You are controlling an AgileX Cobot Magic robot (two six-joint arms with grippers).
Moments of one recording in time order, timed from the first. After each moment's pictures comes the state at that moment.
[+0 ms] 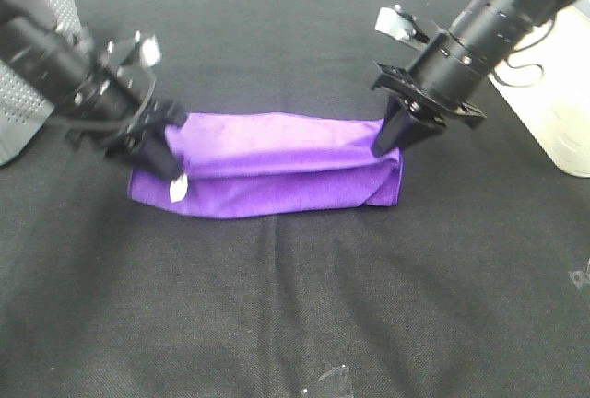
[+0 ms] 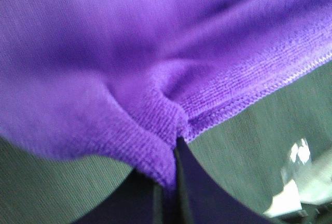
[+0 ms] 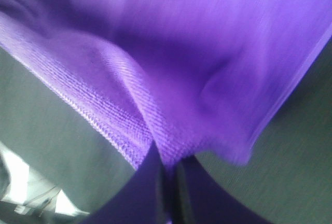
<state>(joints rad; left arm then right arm) -0.20 2.02 -1.36 -0.65 0.87 0.49 0.19 2.10 -1.52 0.63 1.07 -0.40</state>
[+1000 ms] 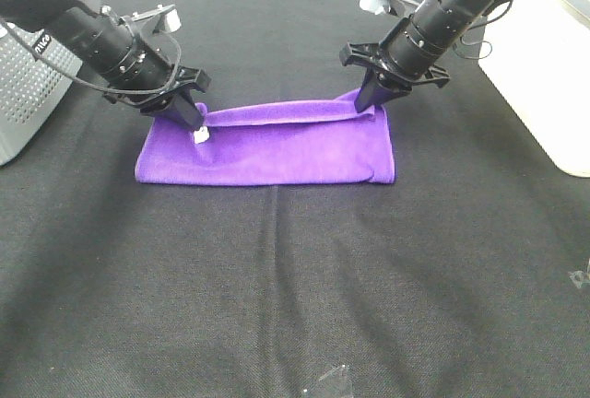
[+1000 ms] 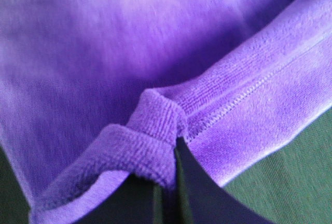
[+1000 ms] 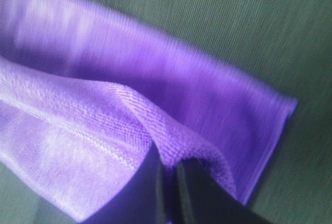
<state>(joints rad) -0.17 2.32 -1.78 -0.63 0.83 0.51 0.19 2.39 -1.96 0.54 0.92 -0.31</state>
